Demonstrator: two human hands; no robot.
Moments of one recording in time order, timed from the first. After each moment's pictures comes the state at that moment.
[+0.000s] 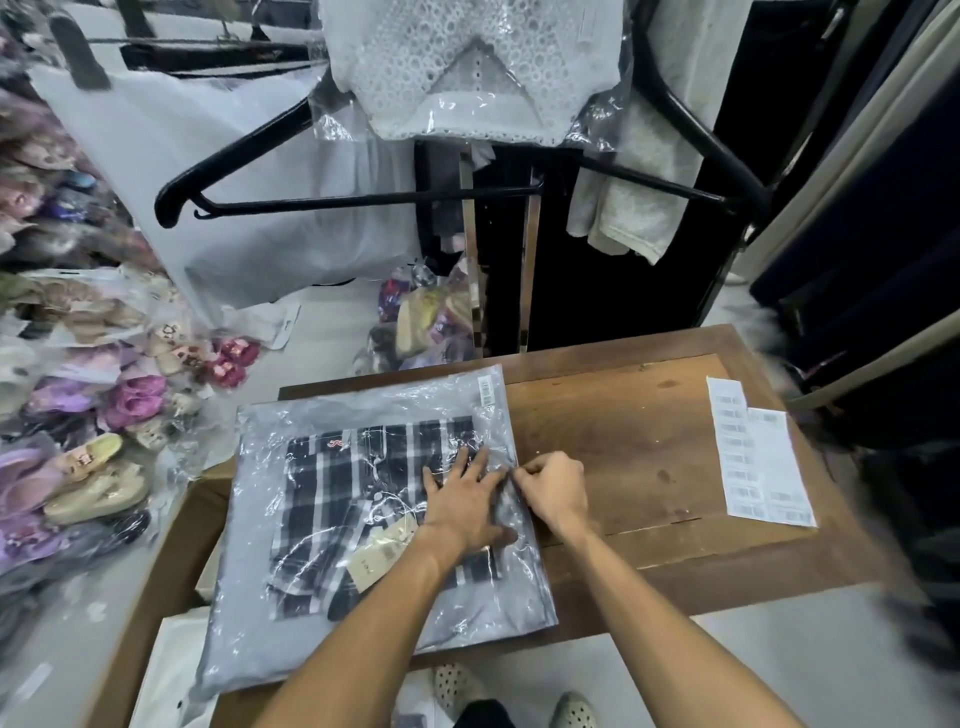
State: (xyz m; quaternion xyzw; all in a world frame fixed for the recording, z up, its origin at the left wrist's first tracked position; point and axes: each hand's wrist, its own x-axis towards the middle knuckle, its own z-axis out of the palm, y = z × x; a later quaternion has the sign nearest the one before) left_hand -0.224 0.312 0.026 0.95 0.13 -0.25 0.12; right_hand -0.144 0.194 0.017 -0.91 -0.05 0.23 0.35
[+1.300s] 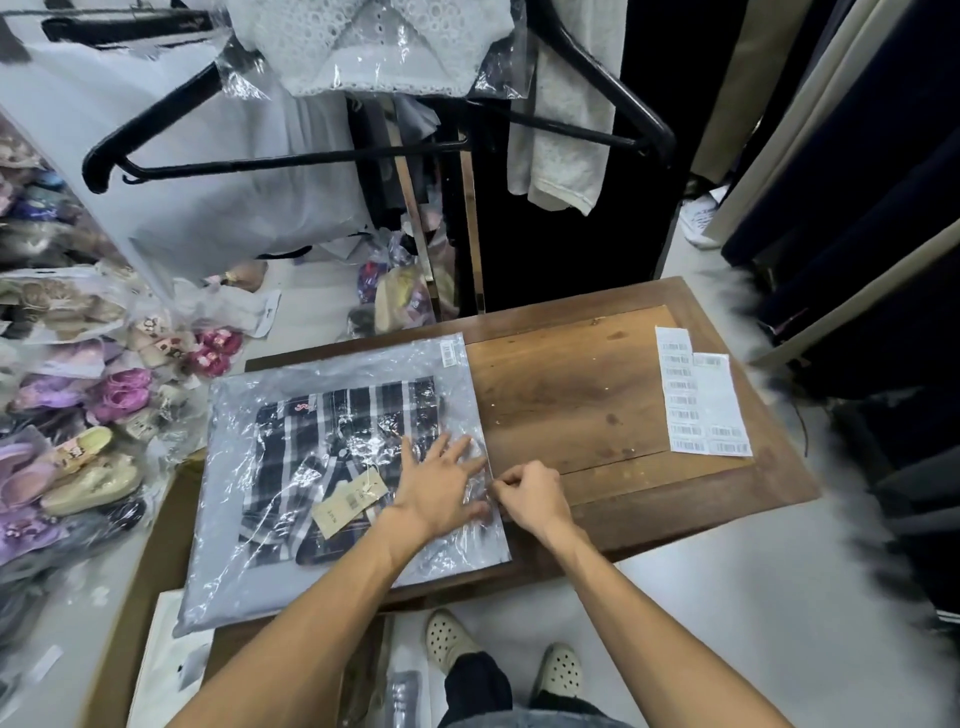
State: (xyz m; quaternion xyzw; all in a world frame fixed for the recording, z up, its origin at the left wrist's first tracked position) left_hand -0.255 0.267 0.041 0.98 0.04 -0.21 0.02; right_hand -0.198 0.120 0.019 -0.88 -0.06 0.29 0.37
